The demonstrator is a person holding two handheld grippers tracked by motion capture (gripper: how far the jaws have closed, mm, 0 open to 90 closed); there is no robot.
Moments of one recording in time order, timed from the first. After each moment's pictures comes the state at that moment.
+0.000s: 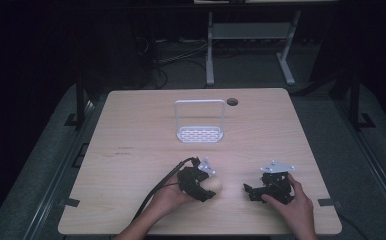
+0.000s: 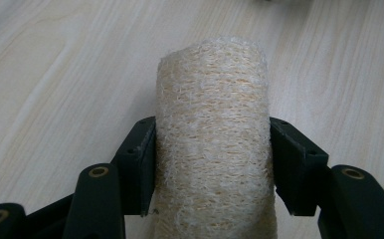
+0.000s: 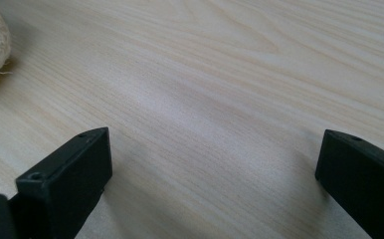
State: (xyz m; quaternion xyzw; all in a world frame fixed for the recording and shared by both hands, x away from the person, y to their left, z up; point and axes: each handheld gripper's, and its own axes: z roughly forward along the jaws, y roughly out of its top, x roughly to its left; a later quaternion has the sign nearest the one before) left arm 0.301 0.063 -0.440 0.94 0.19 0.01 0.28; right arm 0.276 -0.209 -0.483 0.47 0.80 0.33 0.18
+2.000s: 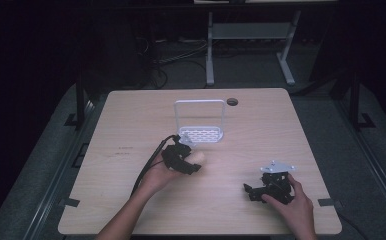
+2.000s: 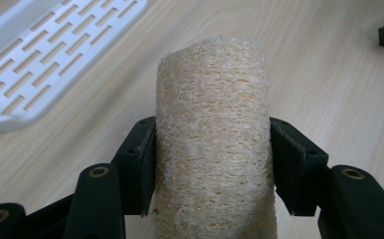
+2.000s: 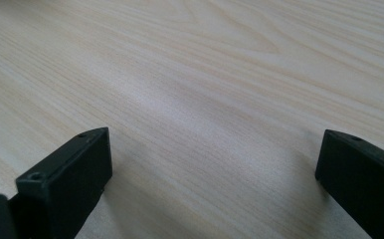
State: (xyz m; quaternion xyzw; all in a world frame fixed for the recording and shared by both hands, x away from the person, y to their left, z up) left arm 0.363 0.104 -0.427 0.91 0.26 0.06 0.31; right arm 0.276 -0.209 -0.483 0.47 0.80 0.33 0.18
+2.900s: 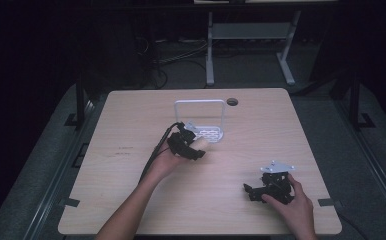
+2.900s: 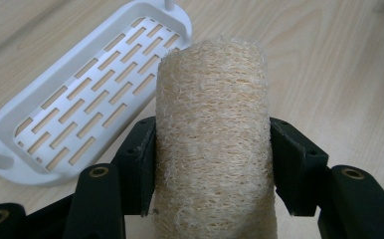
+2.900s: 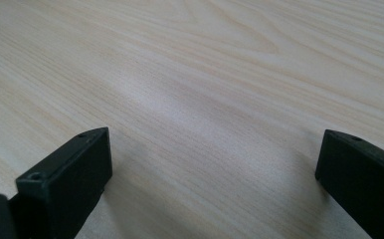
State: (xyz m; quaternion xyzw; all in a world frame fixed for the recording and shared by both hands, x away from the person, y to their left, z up) left arm 0.401 0.090 -0.422 0.90 0.28 0.07 0.32; right arm 0.276 -0.209 -0.483 0.47 0.80 0.33 0.18
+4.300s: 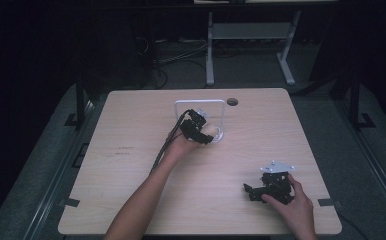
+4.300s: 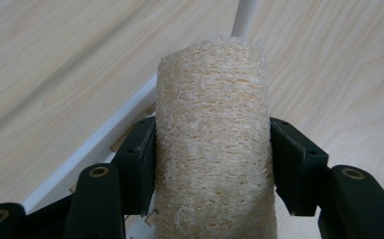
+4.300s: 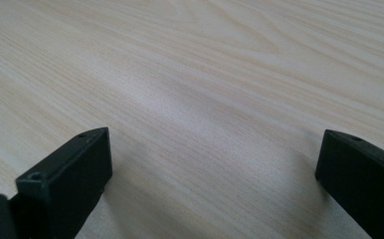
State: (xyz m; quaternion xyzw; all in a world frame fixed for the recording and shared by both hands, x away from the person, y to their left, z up) left arm 0.461 0.054 -0.438 0.89 0.31 0.09 0.31; right arm 0.276 -0.209 -0.483 0.47 0.80 0.33 0.18
